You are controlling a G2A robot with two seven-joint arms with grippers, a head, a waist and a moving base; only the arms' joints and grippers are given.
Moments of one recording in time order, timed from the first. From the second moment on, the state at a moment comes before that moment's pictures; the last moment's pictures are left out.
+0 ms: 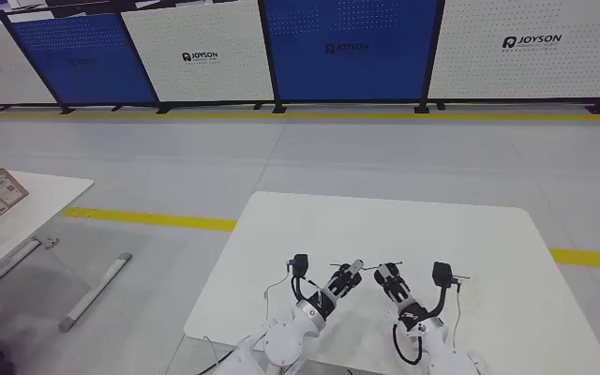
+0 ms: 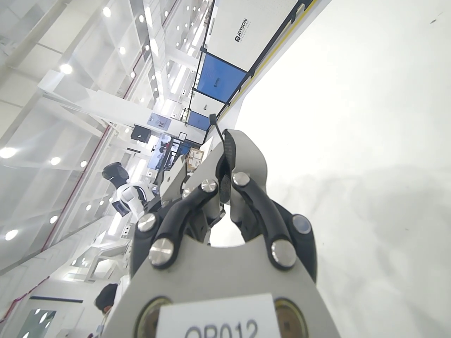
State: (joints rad) left arm 1.49 -1.29 -1.01 -1.61 0.00 -0.11 0.01; right arm -1.52 -1.31 1.12 -1.65 -0.21 -0.03 0.13
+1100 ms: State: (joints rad) left arm 1.49 -1.29 -1.01 -1.62 -0.02 -0.13 -0.02; right arm -1.51 -1.32 1.12 -1.65 -0.20 -0.06 0.17
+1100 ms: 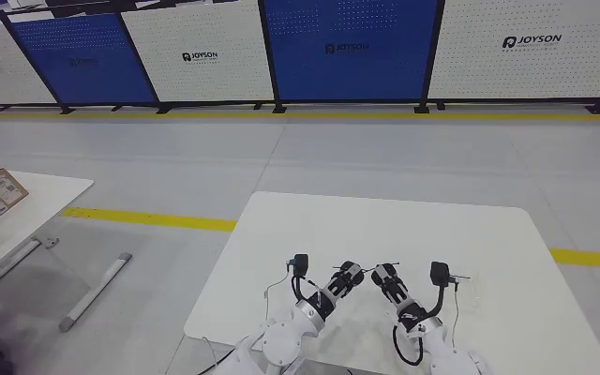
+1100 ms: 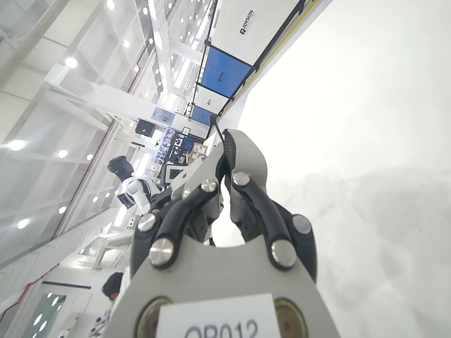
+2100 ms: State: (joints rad) left arm 1.52 -1.30 -1.04 -1.69 -0.26 -0.06 0.05; right arm -1.60 -1.31 1.17 -1.71 -0.19 -0.12 0.14
